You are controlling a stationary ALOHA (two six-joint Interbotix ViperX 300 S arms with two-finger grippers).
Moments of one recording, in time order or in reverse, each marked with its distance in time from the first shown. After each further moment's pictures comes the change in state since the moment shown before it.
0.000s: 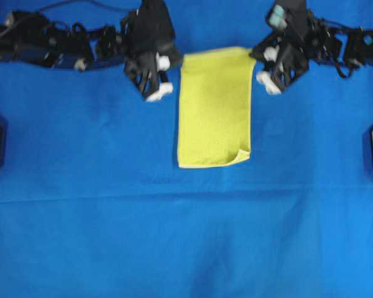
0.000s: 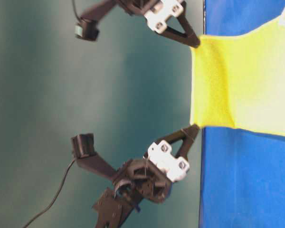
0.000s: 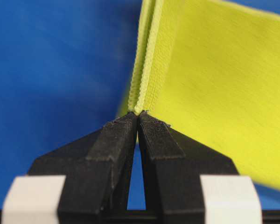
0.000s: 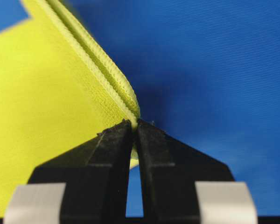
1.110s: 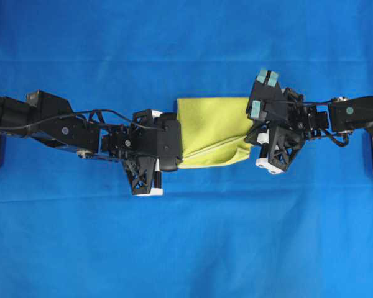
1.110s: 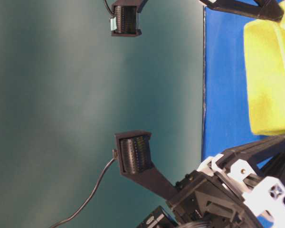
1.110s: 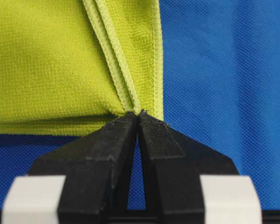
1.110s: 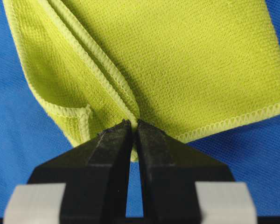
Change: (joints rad) left arm -0.374 0.112 0.037 0.000 -0.012 -0.097; right arm 0.374 0.103 0.041 0.002 0.041 0.202
